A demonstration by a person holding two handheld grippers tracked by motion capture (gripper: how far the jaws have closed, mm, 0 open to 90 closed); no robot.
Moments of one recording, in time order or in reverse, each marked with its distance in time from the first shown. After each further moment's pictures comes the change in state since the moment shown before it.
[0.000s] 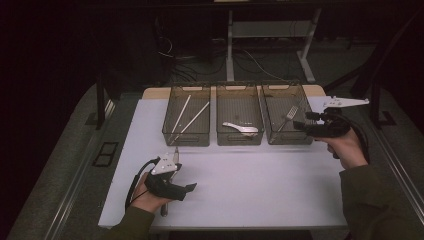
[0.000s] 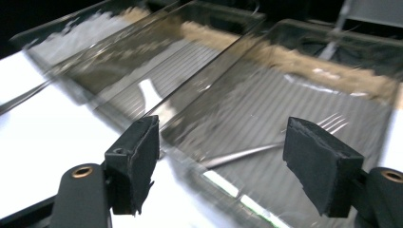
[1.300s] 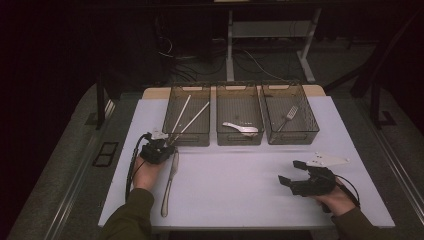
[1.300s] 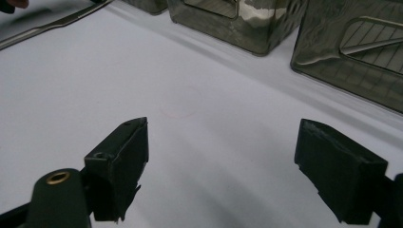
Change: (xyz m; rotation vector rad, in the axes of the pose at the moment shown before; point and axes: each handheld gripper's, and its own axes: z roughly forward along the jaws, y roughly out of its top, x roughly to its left) left arm 0.093 0.012 0.038 0.125 0.264 -0.175; right arm 0.092 -0.104 -0.006 0.059 0.055 -0.027
